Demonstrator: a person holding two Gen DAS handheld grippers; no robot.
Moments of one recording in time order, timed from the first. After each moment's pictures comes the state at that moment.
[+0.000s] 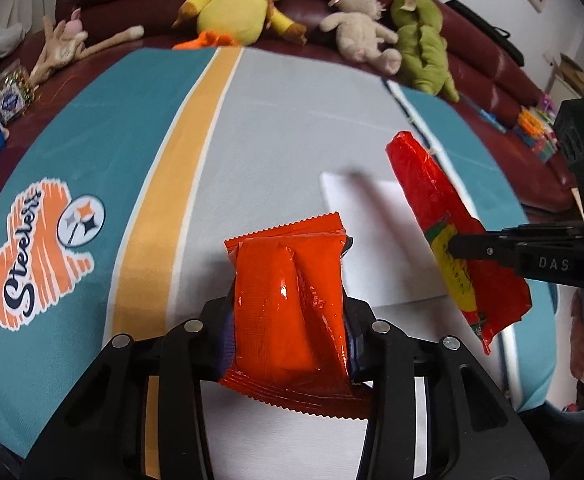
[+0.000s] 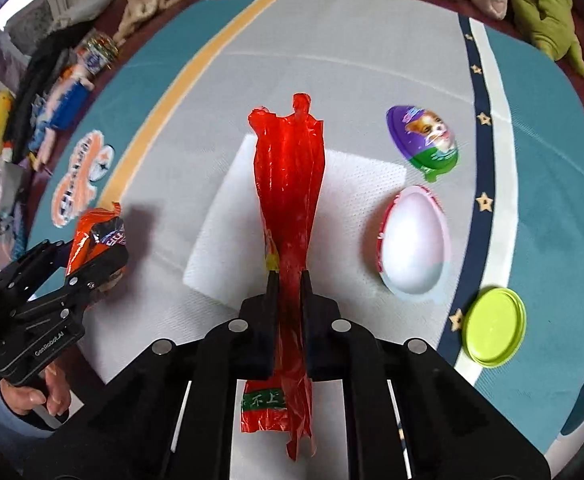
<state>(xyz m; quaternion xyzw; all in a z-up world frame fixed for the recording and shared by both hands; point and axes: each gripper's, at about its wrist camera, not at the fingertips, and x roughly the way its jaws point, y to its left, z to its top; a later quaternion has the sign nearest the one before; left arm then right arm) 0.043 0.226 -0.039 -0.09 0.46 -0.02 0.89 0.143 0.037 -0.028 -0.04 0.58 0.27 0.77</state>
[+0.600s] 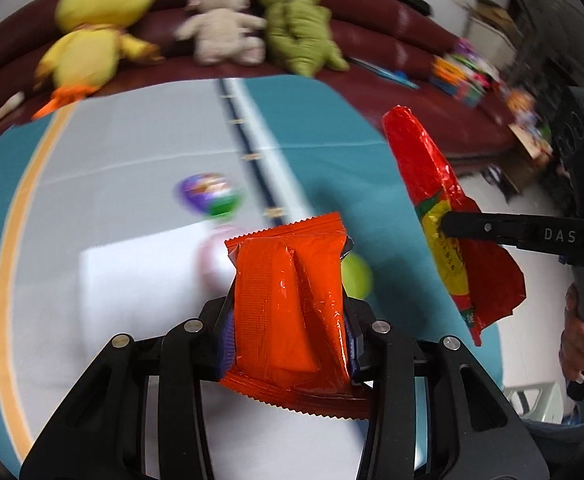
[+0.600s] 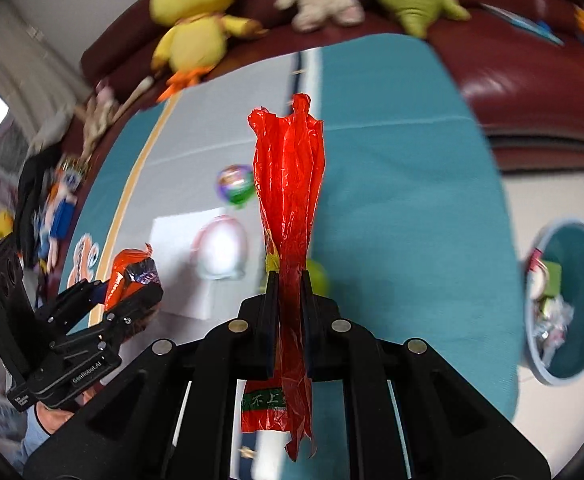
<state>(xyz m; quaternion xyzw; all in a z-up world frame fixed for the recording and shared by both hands) 0.102 0.025 -0.014 -0.01 0.45 -0.17 0.88 0.143 -0.174 0.008 0.12 0.53 0.17 0.82</state>
